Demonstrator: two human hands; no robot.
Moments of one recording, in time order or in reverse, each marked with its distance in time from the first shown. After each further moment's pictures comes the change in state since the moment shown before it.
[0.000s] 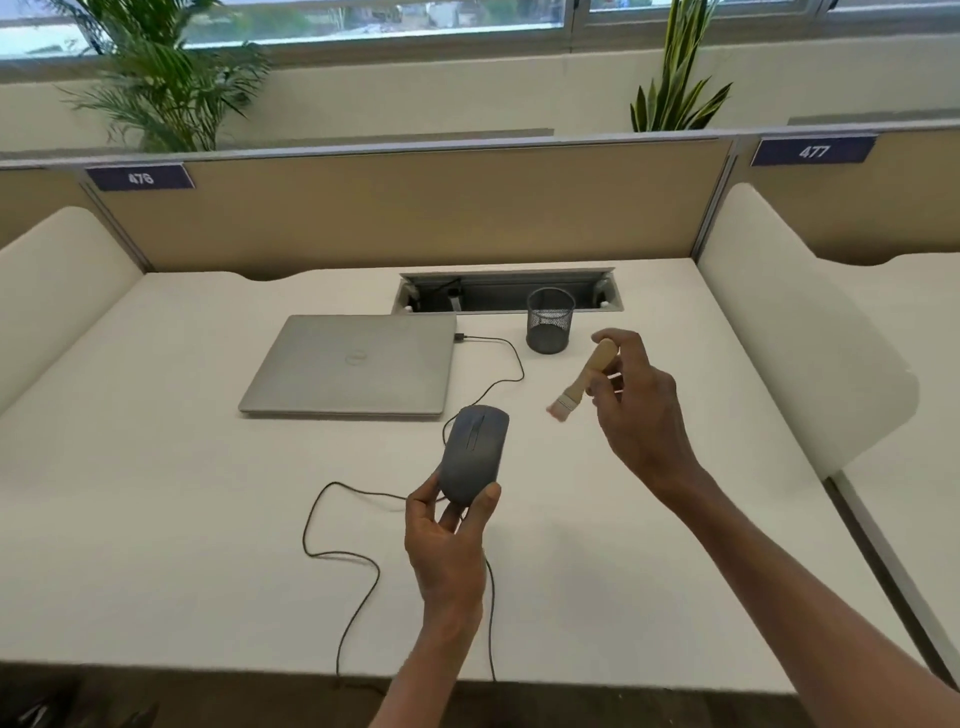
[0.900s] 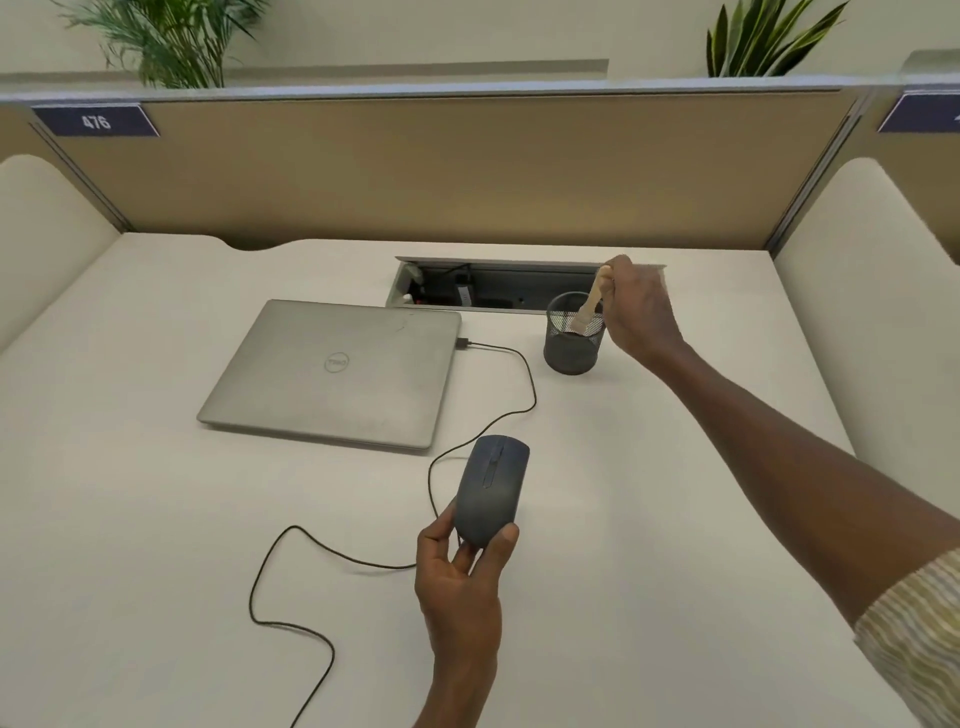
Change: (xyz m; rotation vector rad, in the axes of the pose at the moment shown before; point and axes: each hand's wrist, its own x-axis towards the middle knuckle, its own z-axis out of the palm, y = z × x) left_hand 0.059 -0.047 0.067 0.016 0.091 -0.103; right_hand 0.235 0.143 0.097 -0.378 -0.210 0.023
